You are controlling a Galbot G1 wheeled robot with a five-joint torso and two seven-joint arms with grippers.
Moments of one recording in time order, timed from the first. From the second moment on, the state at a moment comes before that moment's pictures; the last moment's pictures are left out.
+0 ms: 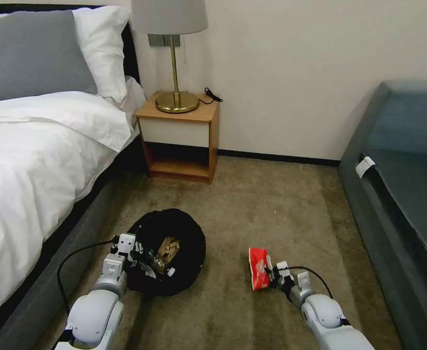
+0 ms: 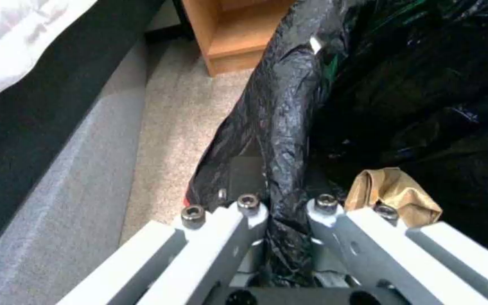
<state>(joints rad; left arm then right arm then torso) 1.44 -1.29 -0.51 -2.00 -0.01 0.42 -0.04 -1.16 1.25 0.32 1.35 0.29 -0.20 -0.21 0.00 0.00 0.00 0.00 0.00</state>
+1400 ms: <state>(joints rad) 1.45 -1.31 -0.47 -2.01 0.01 0.42 -0.05 -1.26 1.34 0.03 1.72 0.41 -0.03 -0.19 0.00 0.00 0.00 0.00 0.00</state>
